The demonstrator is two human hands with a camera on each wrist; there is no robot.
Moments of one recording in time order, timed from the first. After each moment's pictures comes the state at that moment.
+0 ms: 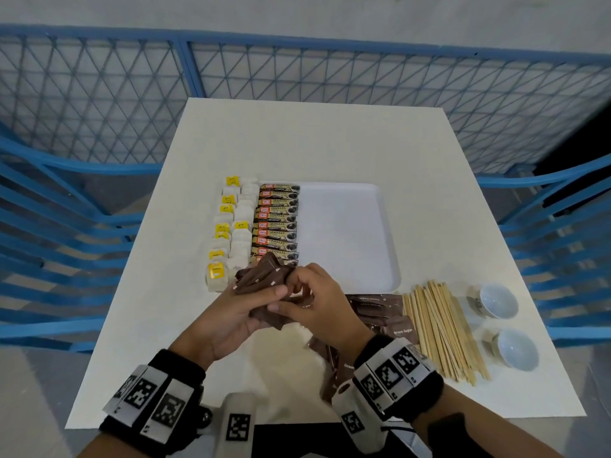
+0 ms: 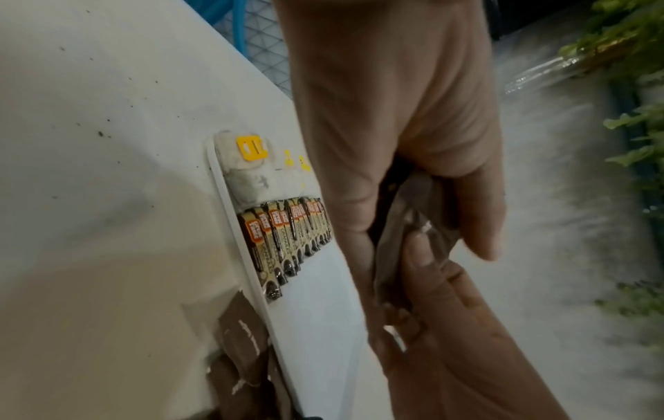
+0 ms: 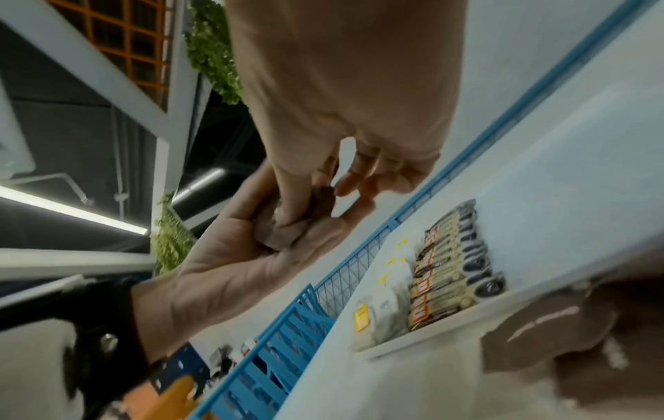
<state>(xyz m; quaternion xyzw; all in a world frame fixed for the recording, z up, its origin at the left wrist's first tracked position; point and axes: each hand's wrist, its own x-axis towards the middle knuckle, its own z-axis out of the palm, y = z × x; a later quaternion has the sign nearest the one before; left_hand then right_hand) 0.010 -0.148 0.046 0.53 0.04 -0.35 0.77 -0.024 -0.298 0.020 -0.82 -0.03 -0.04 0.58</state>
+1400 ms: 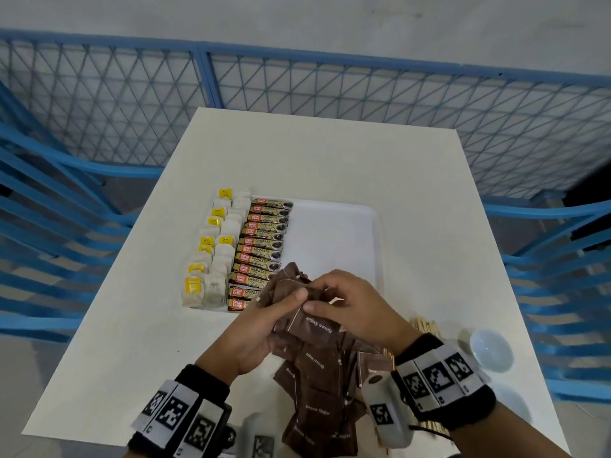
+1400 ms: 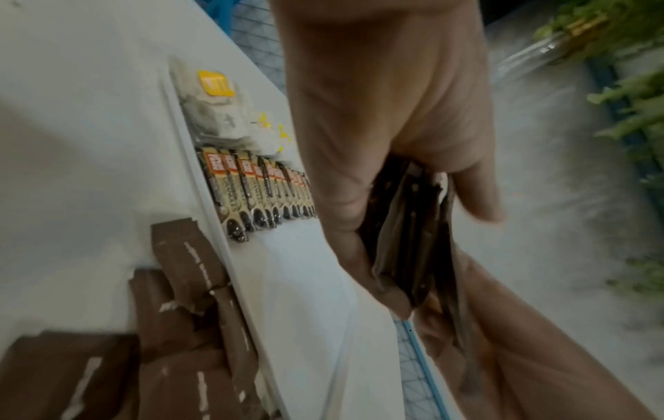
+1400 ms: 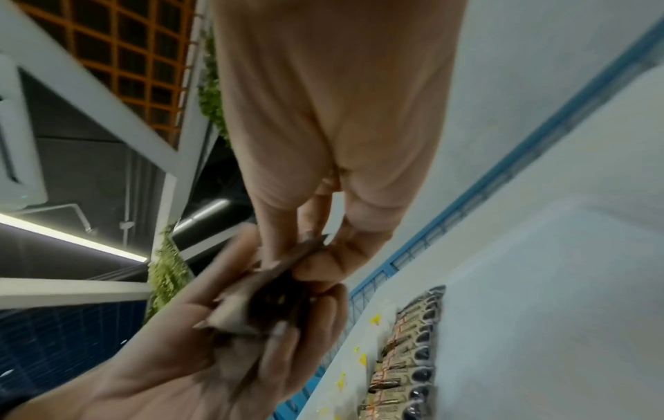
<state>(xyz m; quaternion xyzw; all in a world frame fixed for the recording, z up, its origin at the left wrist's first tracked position) 0.011 -0.234 0.048 0.50 0.12 -0.35 0.78 -0.002 -0.407 0.048 -0.82 -0.06 0.13 0.55</state>
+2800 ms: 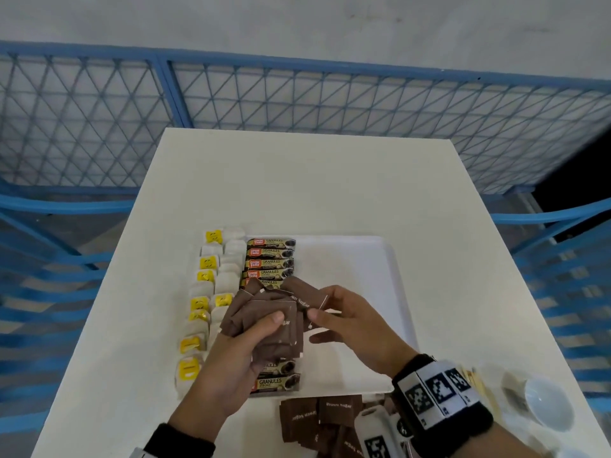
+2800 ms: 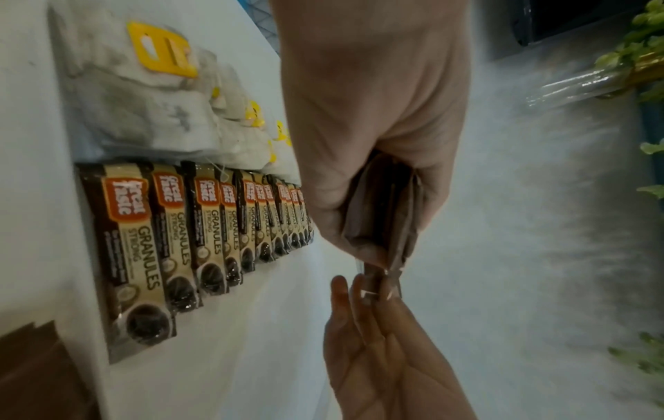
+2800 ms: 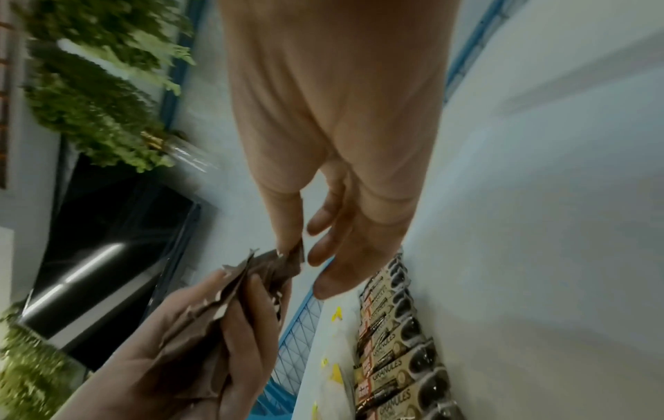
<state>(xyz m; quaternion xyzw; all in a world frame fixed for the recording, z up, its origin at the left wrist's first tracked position) 0.107 -0.196 0.023 0.49 0.14 -0.27 0.82 0.086 -0.372 0.019 -0.63 0.16 0.17 0.74</state>
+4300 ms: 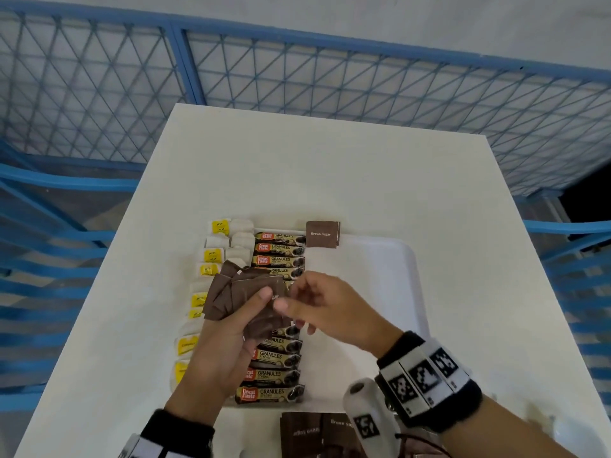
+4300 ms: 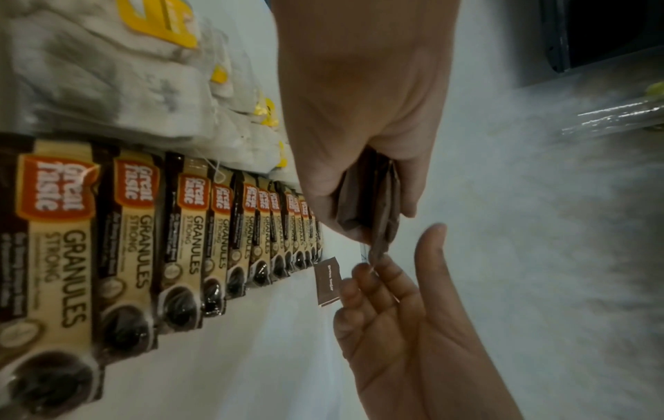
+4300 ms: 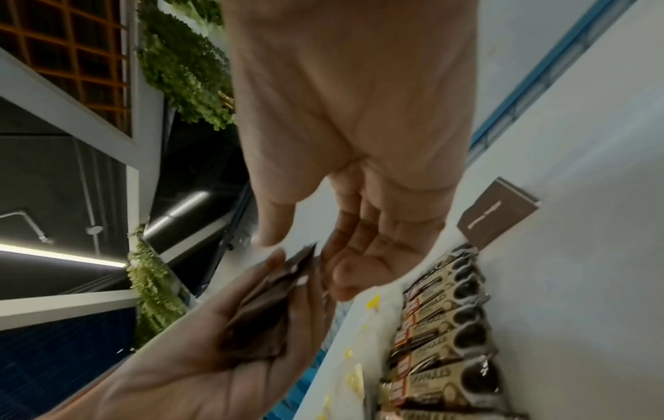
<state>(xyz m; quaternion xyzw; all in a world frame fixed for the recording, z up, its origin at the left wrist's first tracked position) 0.141 -0.193 -0.003 0.47 0.13 -0.20 0.85 0.140 -0.354 0.012 -0.76 0.05 0.23 0.60</state>
